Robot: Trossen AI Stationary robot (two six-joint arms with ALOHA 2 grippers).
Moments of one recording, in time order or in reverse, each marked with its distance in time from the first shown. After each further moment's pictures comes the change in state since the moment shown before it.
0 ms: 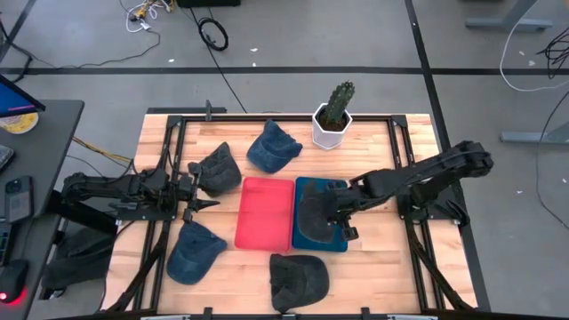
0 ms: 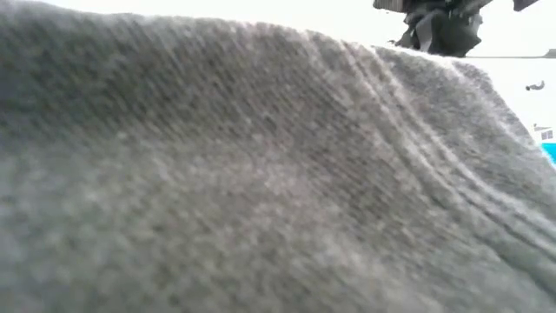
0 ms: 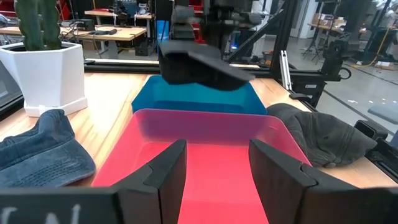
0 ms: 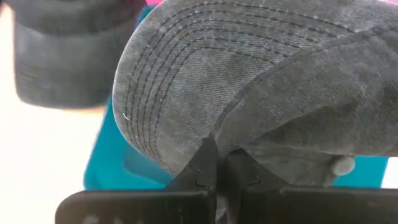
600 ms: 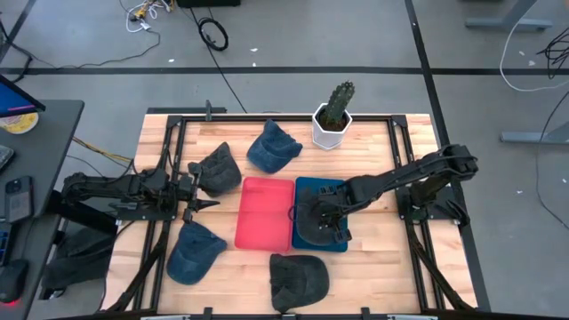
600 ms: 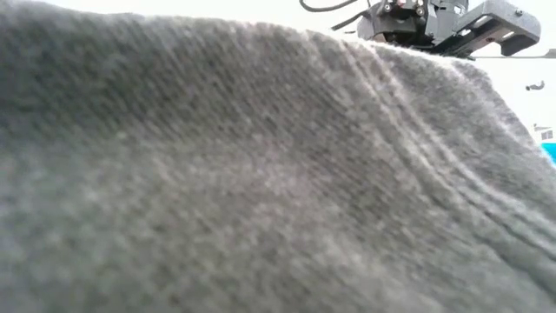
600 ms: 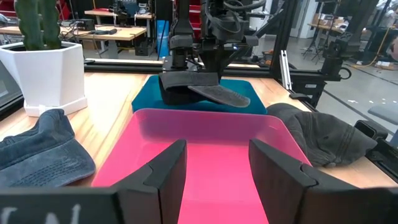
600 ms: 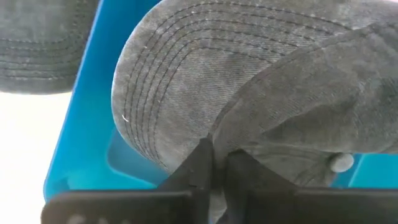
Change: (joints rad) left arm 0.000 0.000 0.000 0.000 0.000 0.000; right arm -0.033 0.132 0.000 0.015 -0.043 -0.024
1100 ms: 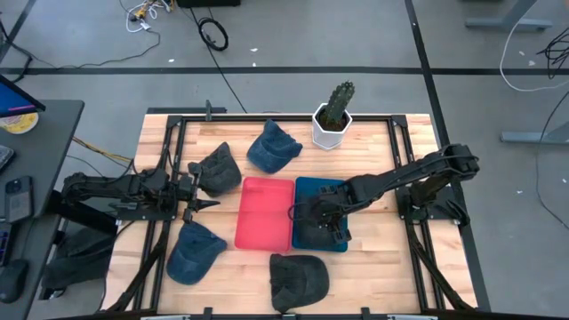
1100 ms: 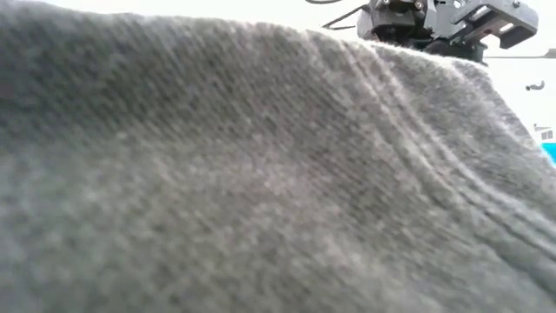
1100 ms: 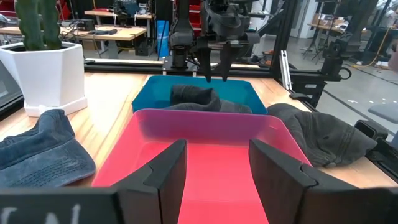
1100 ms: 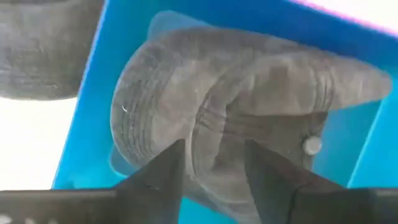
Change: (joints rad) left arm 0.000 0.000 0.000 0.000 0.000 0.000; right arm 0.000 -0.014 0.002 0.015 0.000 0.017
